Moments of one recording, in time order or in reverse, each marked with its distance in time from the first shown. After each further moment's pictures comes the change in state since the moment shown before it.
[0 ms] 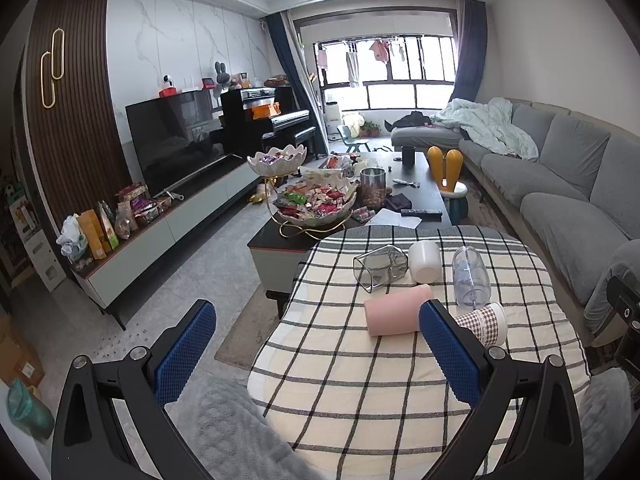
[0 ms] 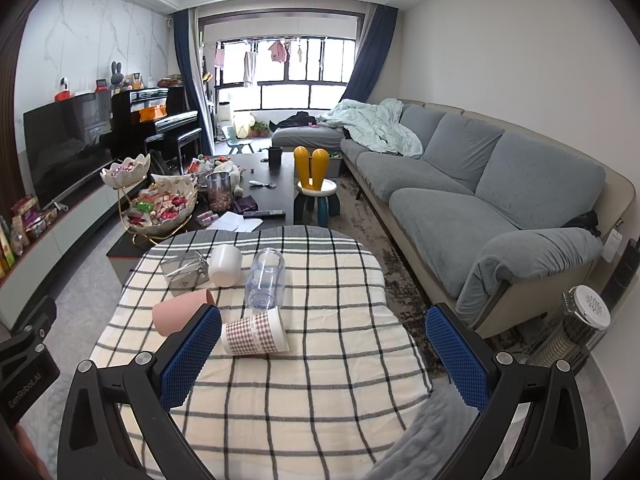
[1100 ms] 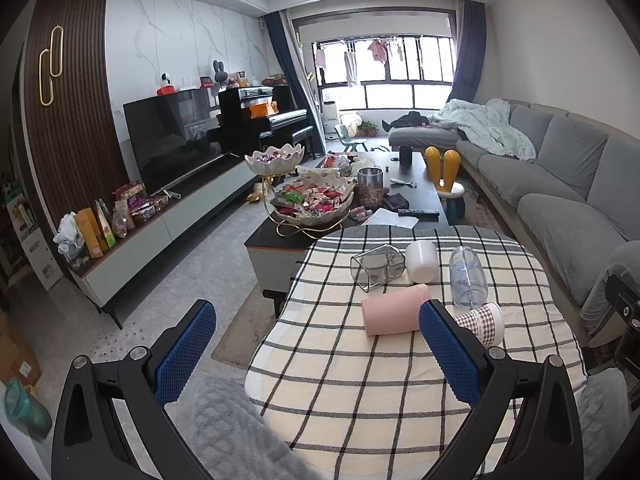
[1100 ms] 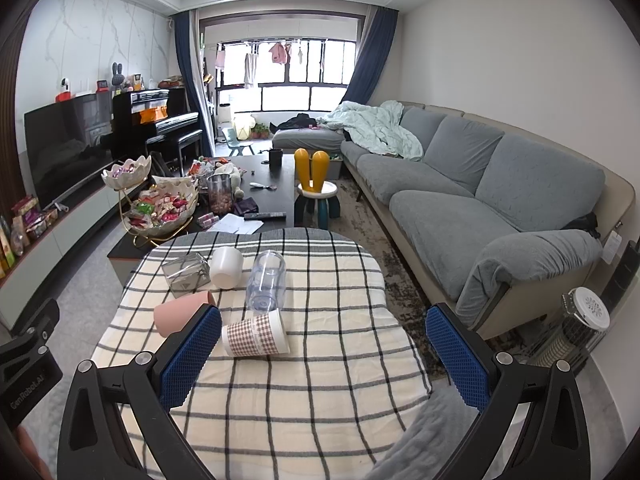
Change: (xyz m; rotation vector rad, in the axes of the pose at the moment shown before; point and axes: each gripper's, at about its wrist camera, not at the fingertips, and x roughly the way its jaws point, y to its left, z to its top) left arm 0.000 -0.005 0.000 0.002 0.003 -0.007; right arm -0.002 0.000 0.001 -0.001 0.000 0.000
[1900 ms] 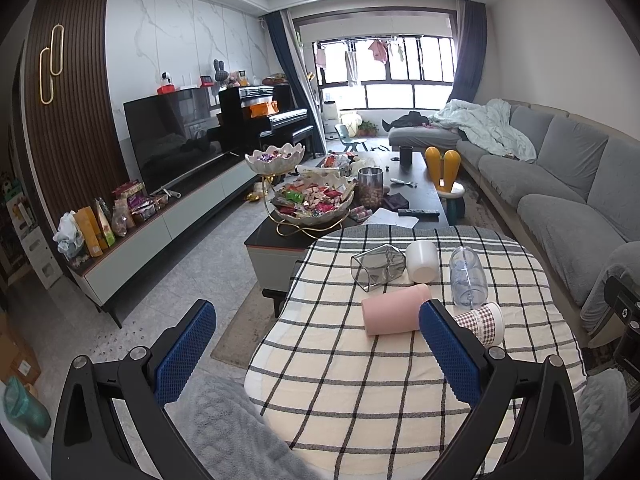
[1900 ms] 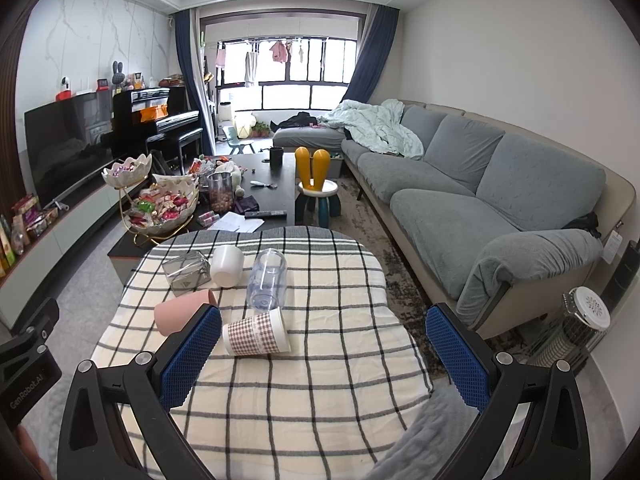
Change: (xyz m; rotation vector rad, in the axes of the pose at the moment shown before) left arm 0.000 0.000 0.000 -0.003 0.000 -0.001; right arm 0.001 0.001 -0.001 0.000 0.004 0.000
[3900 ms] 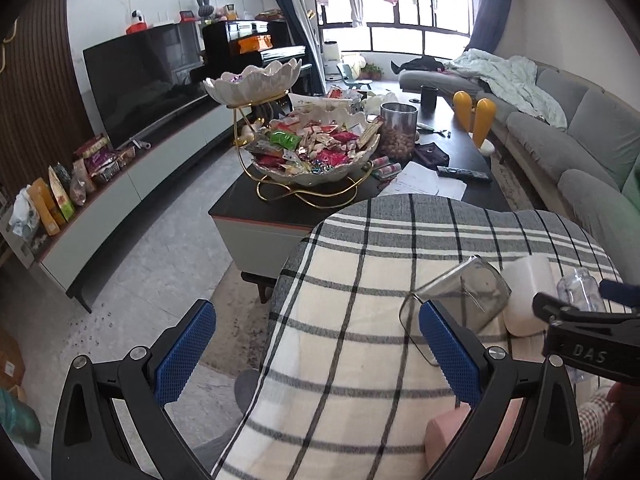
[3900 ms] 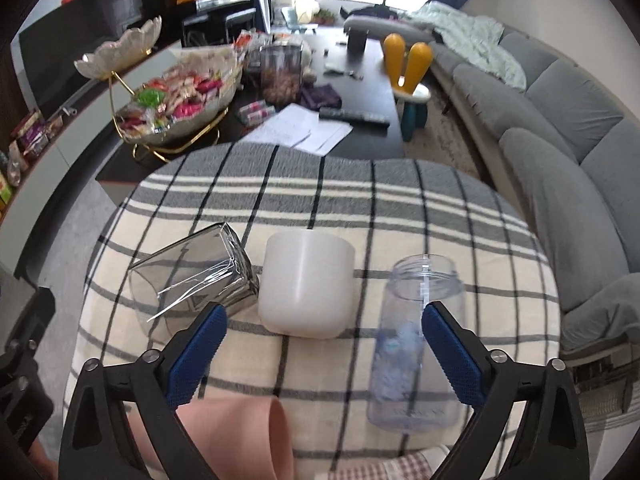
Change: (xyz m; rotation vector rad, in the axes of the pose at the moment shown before) left arm 0.295 0.020 0.036 -0.025 0.230 -0.037; right arm 0.331 0.173 0.043 -0.174 0.451 0.166
